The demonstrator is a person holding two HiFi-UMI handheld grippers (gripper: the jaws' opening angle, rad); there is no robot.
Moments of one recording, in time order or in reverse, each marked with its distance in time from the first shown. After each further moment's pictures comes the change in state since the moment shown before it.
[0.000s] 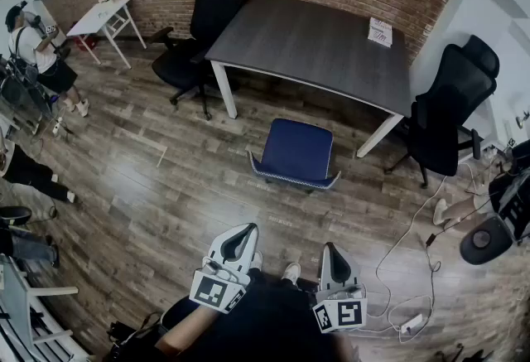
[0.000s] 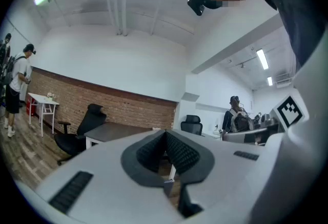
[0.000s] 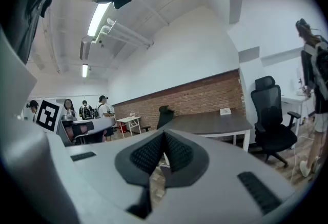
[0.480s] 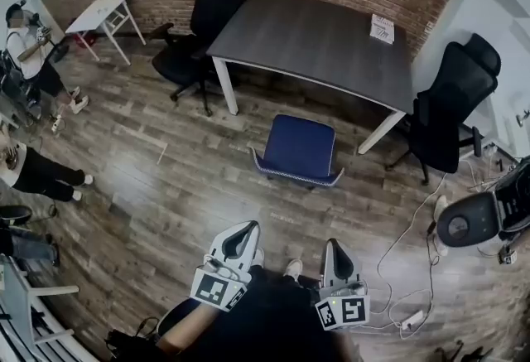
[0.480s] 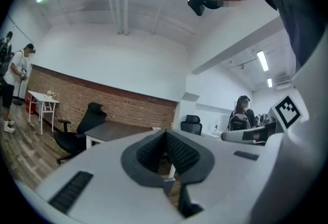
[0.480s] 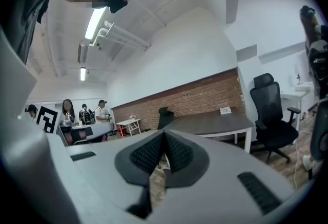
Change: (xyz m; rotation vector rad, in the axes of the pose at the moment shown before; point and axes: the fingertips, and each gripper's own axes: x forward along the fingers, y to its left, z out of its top) left arm -0.005 0.015 -0.001 -0.028 0.007 -0.014; right arm 0.010 0.011 0.001 0.039 -0.020 -0.007
